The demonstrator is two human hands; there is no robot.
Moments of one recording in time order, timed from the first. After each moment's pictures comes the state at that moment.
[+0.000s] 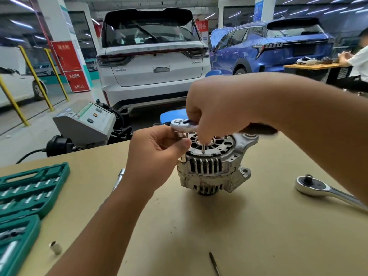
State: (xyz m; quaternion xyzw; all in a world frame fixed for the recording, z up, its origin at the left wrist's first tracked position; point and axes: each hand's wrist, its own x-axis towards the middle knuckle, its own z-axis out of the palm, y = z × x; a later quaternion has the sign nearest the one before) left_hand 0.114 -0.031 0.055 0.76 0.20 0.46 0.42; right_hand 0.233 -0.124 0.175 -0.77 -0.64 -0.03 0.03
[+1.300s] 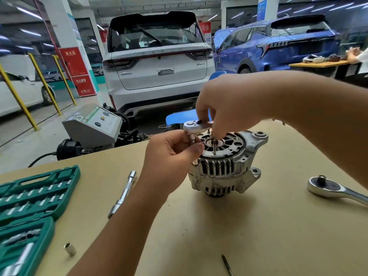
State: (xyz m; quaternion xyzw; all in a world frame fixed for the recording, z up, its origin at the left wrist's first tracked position) left_hand 0.115 -0.032 0.052 0.77 0.19 0.43 0.44; right_hand 0.243 -0.117 0.172 -0.76 -0.64 -0.12 0.00
